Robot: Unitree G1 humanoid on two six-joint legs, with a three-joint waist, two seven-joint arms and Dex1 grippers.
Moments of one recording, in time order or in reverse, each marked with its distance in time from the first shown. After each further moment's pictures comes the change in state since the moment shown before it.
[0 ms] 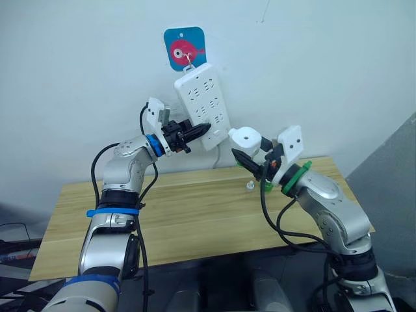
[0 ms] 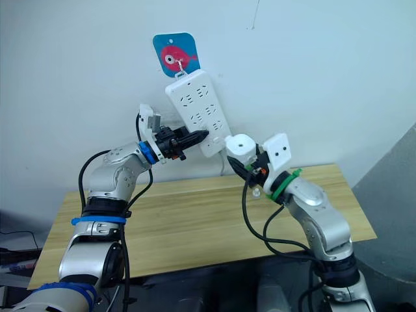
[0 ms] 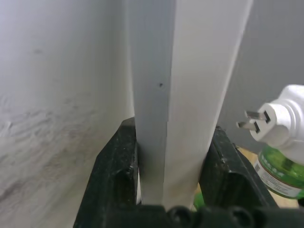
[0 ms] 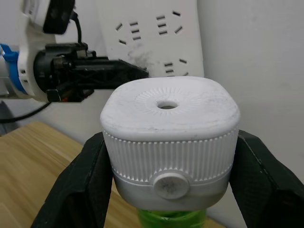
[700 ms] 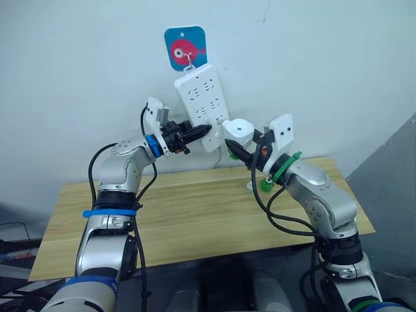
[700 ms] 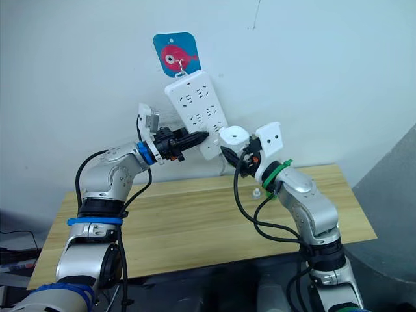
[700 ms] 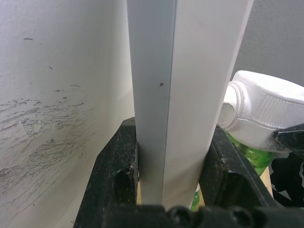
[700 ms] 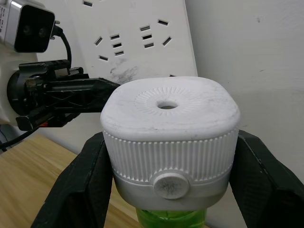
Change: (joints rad) left arm 0.006 0.016 0.001 -0.035 -0.017 0.052 -0.014; right arm -0.075 0.044 -0.004 0.102 -0.003 0.031 -0.010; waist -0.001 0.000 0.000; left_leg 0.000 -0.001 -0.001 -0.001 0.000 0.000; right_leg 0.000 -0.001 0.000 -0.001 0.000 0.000
